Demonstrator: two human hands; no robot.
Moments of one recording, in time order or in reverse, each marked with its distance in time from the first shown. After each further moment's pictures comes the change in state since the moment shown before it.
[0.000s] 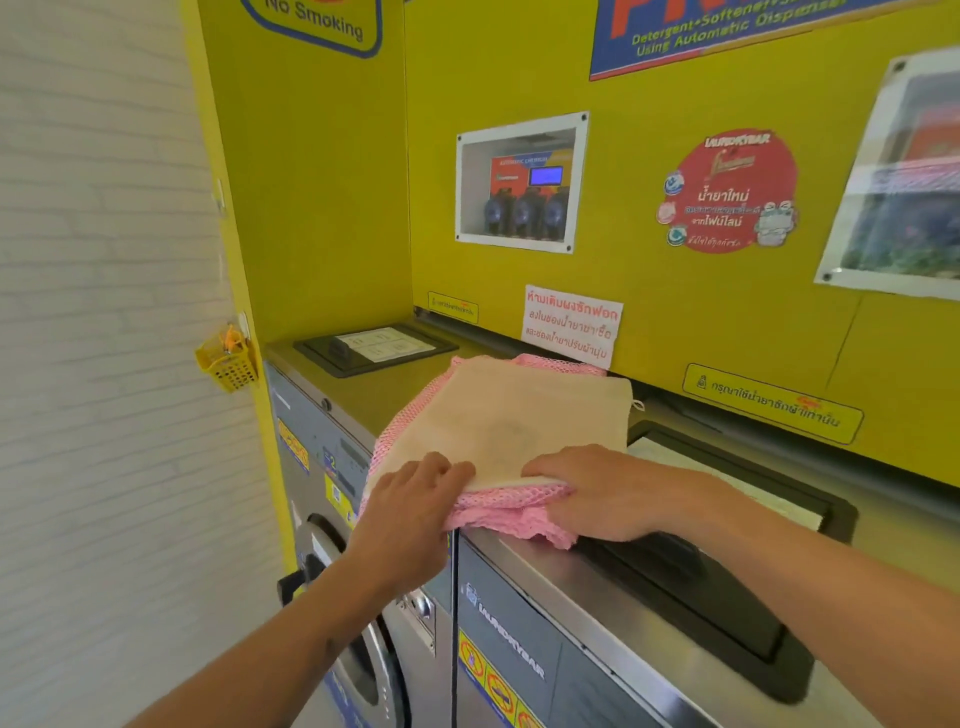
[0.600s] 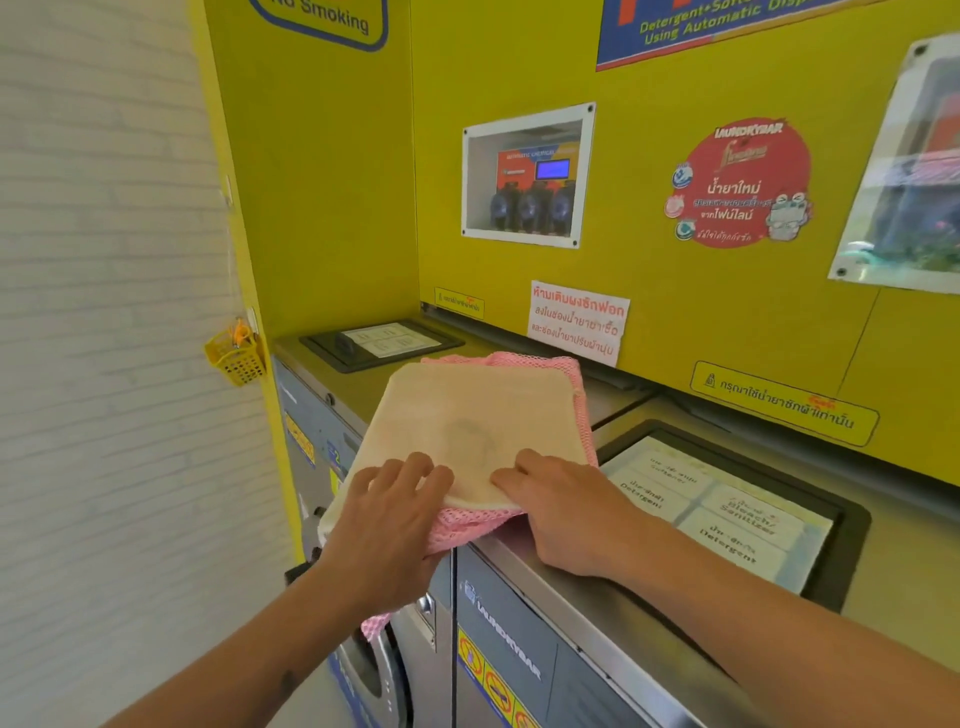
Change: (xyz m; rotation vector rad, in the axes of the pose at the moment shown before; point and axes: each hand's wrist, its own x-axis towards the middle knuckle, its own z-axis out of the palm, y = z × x) left_hand -0.011 0.009 -0.027 0.249 -0.101 -0.038; right_hand 0.000 -0.013 0.032 -0.383 0.273 -0.148
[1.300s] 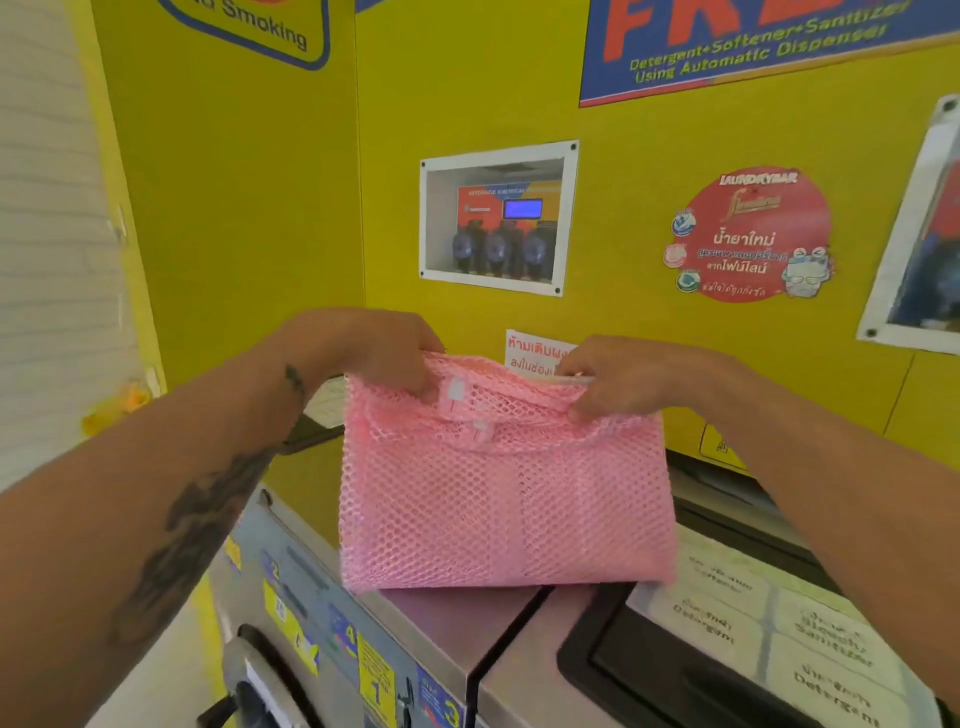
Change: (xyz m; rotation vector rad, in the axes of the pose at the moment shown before) left_hand 0.240 -0.119 -0.096 -0.314 -0.484 0.040; right_hand 0.132 0.114 -0.122 0.184 -0.134 0.386
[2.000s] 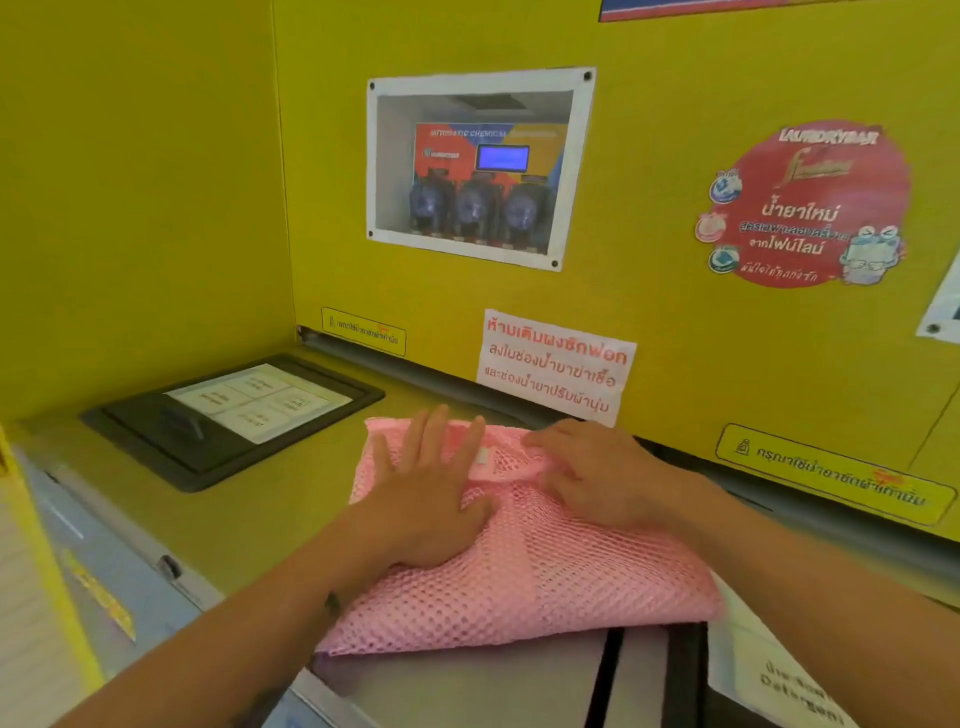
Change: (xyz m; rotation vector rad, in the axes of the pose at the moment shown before) left_hand 0.107 -0.024 0.174 -0.031 0.077 0.160; right_hand 0.090 0.042 0.123 -0.112 0.069 0.108
